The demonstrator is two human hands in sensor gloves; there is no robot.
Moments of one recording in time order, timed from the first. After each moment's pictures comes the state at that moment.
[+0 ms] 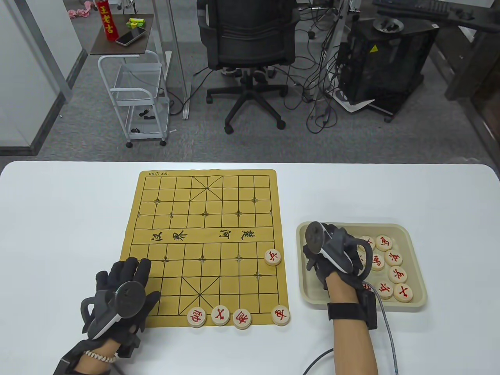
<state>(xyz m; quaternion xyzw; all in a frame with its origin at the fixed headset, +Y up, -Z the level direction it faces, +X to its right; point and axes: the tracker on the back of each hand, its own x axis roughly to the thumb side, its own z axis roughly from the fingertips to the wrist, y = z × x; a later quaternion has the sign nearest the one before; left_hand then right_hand) -0.298 -0.738 -0.263 0.03 -0.03 0.06 1.00 0.146 -0.699 -0.363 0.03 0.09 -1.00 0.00</state>
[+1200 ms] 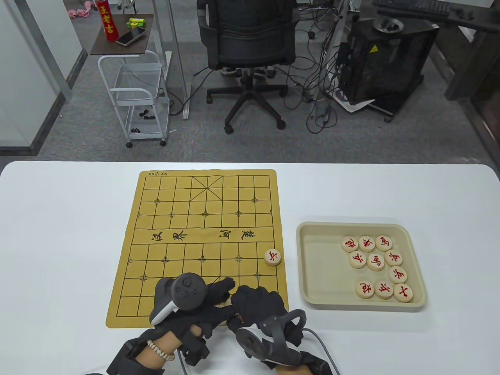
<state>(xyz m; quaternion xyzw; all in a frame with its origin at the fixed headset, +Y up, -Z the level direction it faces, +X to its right) -0.157 -0.738 -0.274 -0.12 -0.18 0.32 0.92 0.015 -0.730 -0.217 -0.22 0.20 -0.95 -0.04</state>
